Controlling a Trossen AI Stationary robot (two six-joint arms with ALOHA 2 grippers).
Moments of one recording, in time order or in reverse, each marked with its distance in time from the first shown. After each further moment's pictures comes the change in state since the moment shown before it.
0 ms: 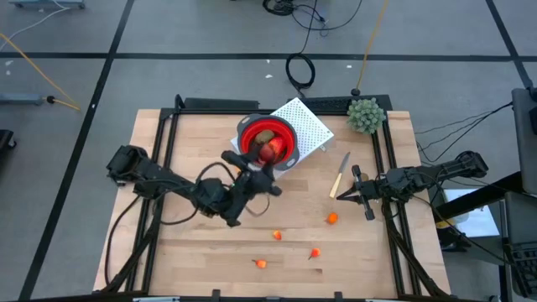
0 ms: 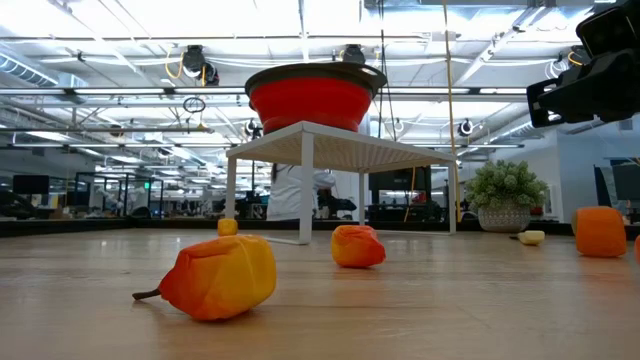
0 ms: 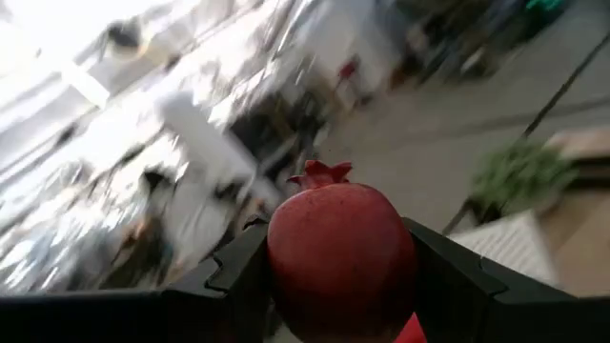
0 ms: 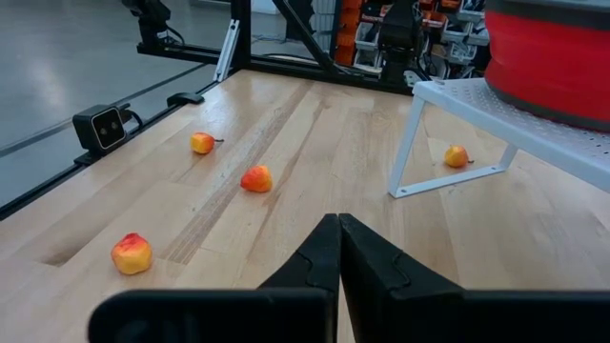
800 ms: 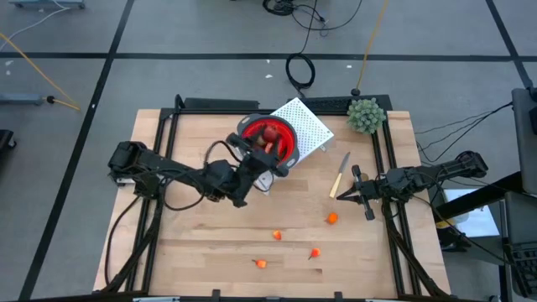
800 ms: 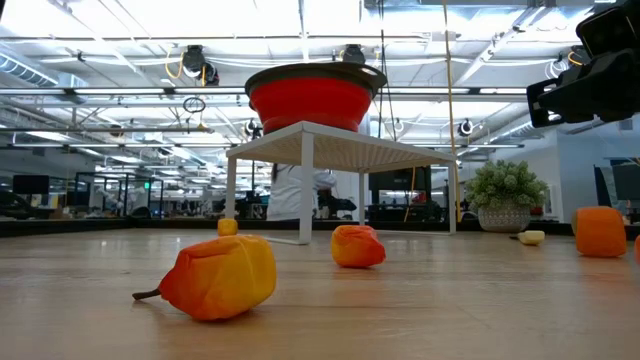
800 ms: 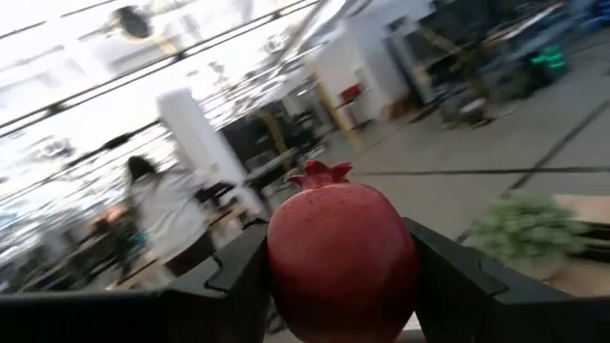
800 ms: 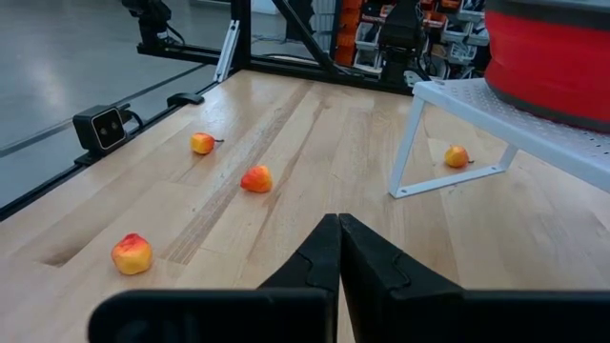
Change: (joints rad) left arm 0.125 -0.015 0.000 -0.106 0.165 -0.267; right arm 0.000 0.000 0.000 0.000 0.000 0.000
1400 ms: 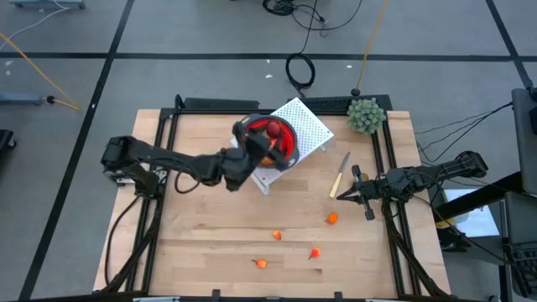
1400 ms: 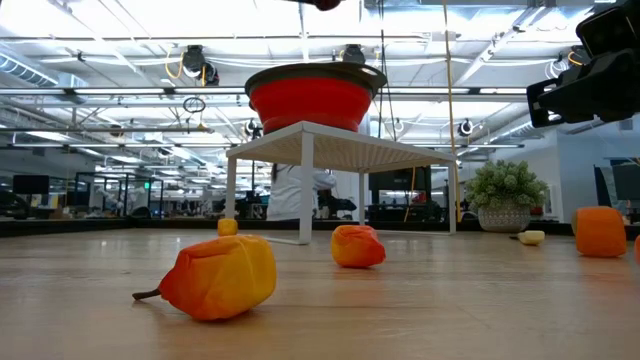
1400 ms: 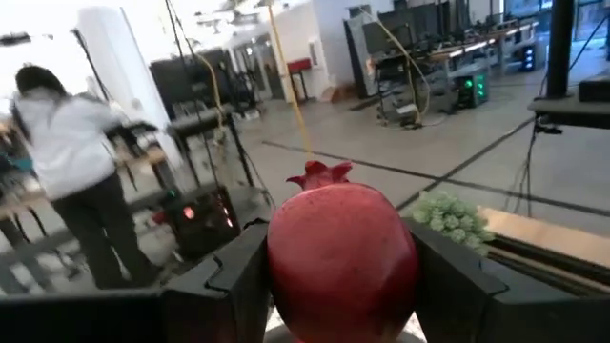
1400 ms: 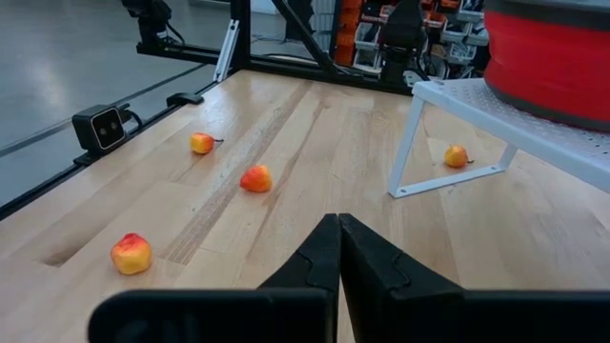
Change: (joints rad) left arm 0.111 -0.098 0.000 -0.550 0.182 -0.718; right arm 0.000 0.000 0.000 -0.001 0.000 -0.001
